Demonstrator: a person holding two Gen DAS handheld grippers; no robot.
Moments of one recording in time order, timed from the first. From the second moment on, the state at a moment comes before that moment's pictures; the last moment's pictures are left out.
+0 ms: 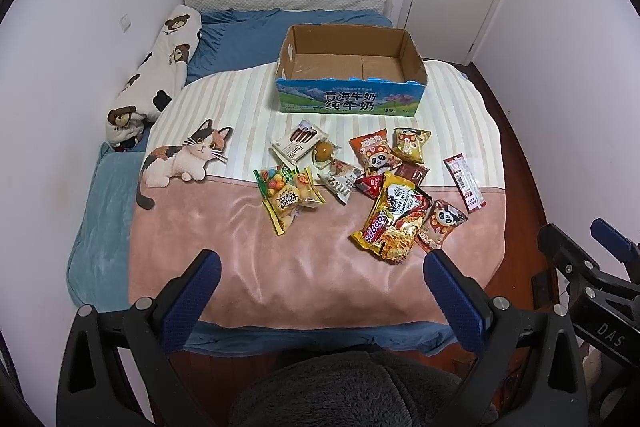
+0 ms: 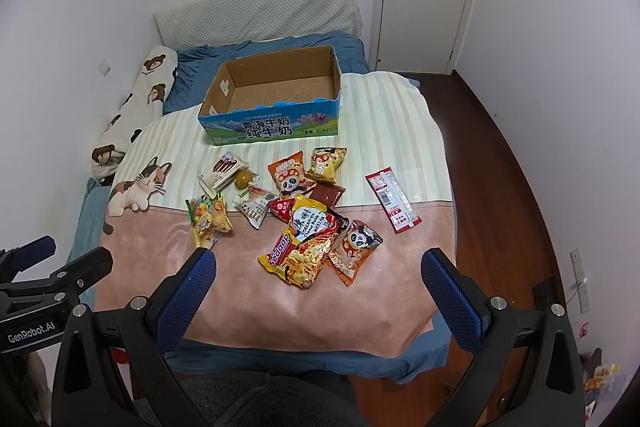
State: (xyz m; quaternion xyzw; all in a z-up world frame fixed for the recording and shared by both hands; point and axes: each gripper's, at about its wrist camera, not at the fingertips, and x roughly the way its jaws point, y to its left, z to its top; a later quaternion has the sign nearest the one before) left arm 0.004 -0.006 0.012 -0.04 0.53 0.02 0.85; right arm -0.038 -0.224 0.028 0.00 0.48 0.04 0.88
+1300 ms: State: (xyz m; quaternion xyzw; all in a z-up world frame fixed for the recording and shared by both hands) left arm 0.021 0.008 0.011 -0.05 0.51 0.03 0.86; right arm -0.020 -0.227 0.023 0.02 0.48 0.04 0.87
